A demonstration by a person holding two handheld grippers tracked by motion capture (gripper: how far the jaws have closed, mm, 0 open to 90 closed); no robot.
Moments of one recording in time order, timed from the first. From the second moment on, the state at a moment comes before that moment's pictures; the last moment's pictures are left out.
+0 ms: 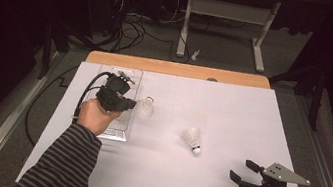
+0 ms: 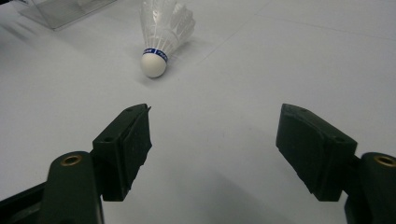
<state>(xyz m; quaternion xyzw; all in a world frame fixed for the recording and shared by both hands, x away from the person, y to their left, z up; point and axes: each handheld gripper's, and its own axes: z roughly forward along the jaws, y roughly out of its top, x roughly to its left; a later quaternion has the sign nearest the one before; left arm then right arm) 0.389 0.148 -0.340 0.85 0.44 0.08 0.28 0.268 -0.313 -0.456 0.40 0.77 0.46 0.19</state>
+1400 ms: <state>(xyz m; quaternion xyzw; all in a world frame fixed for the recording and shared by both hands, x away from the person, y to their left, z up) 0.398 0.191 -0.338 0.82 0.49 0.11 0.29 0.268 -0.313 -0.456 0.40 0.77 0.45 0.19</state>
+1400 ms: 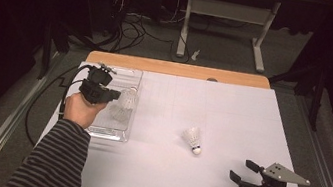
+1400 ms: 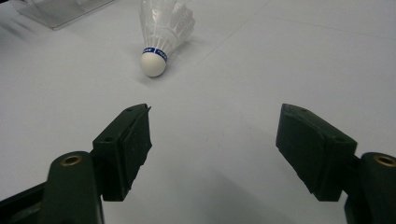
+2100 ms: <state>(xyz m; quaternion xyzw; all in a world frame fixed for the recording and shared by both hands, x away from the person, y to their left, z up) 0.414 0.204 -0.345 0.80 0.52 0.11 0.28 0.268 -0.313 -0.456 0.40 0.77 0.45 0.18</state>
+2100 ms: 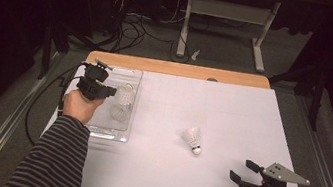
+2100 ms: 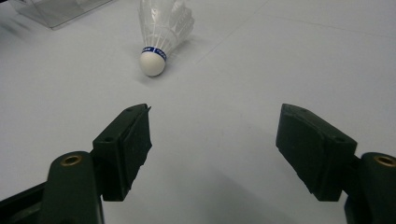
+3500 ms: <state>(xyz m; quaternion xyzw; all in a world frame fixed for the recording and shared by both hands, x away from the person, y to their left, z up) 0.449 0.221 -0.373 0.77 0.58 0.13 0.24 0.268 -0.314 -0.456 0.40 0.77 0.45 0.19</state>
